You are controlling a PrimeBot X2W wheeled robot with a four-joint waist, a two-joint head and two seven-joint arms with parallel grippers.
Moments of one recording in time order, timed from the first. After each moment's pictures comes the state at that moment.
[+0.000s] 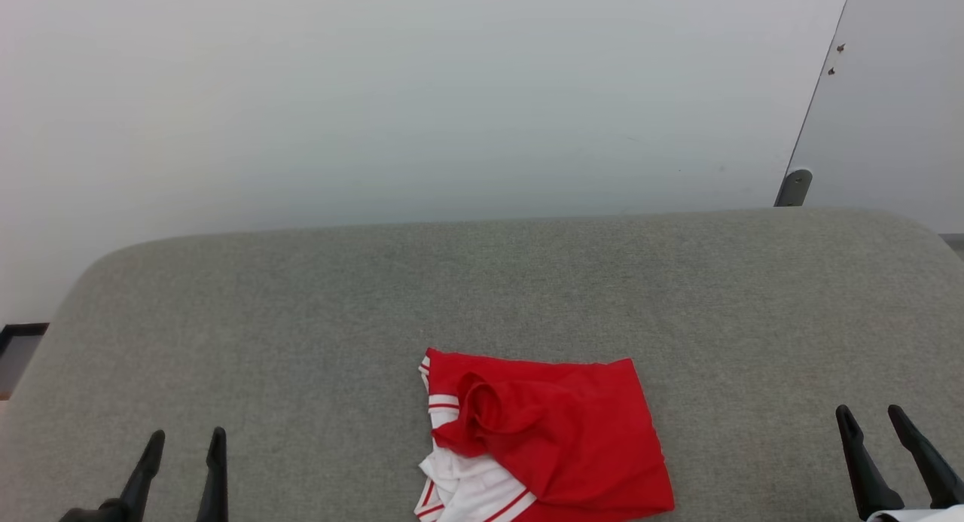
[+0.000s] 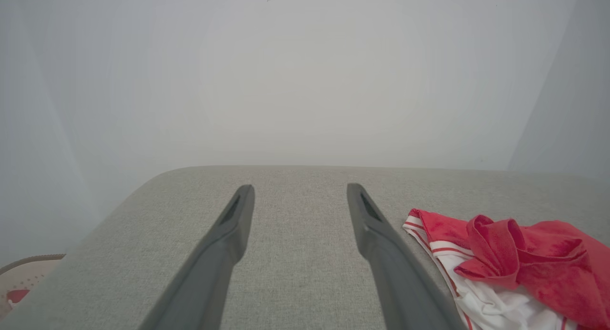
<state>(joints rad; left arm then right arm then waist) 0.15 0.26 0.10 0.12 -0.31 -0.13 -0.26 0.04 -0.40 0.13 0.25 0.61 0.13 -0.26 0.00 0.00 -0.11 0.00</state>
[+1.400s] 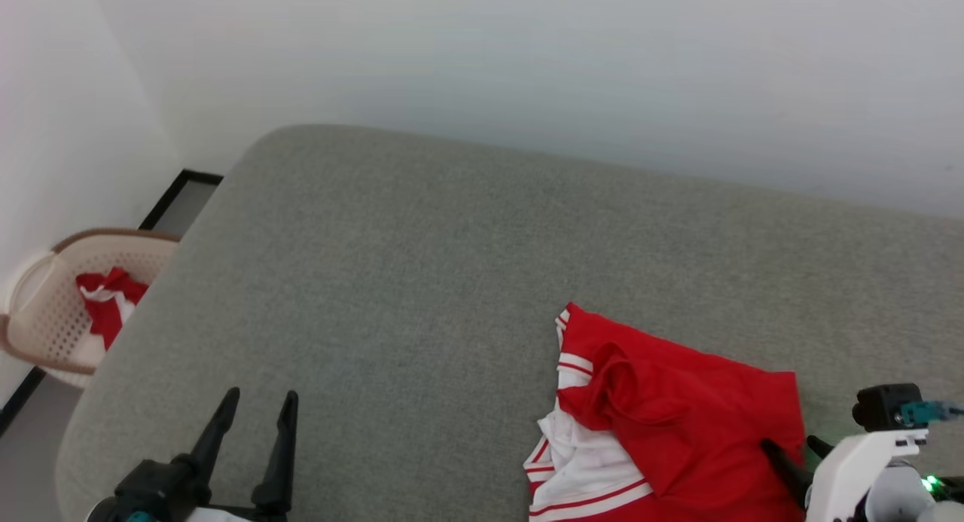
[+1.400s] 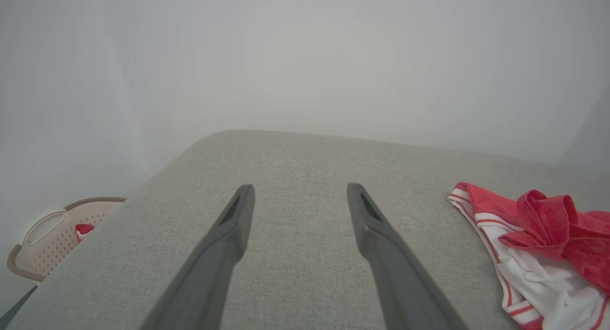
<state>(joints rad) 0.05 0.27 -0.06 0.14 -0.34 -0.13 -0.26 -0.20 -0.38 0.27 0.49 0.62 0.13 0.27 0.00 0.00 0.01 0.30</state>
